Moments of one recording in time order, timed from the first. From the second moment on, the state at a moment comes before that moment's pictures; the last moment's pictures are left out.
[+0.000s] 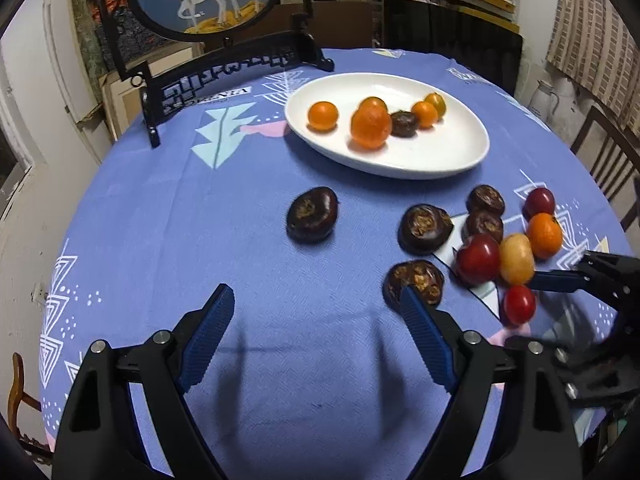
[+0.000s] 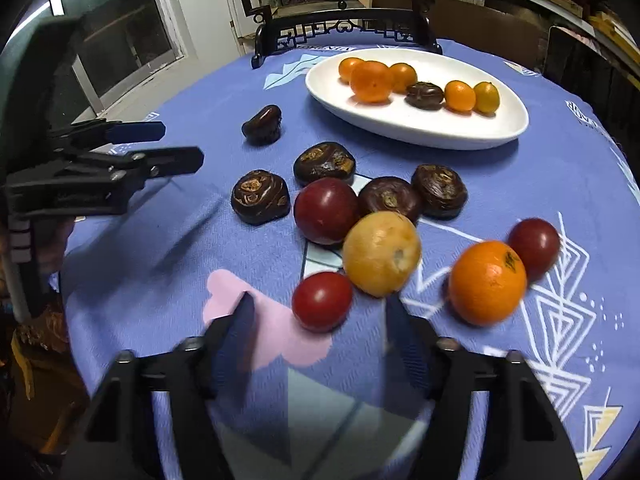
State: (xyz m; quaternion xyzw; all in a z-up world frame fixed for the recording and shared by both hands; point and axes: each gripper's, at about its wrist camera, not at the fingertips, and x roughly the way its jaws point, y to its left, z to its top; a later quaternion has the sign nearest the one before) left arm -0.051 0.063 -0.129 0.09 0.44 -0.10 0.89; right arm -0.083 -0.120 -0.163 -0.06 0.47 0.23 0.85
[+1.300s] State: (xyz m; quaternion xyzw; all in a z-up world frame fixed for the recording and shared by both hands) left arm -0.044 0.008 -0.111 0.12 0.41 -0.14 0.89; right arm -0.090 -0.160 -0.122 -0.04 0.42 0.24 0.88
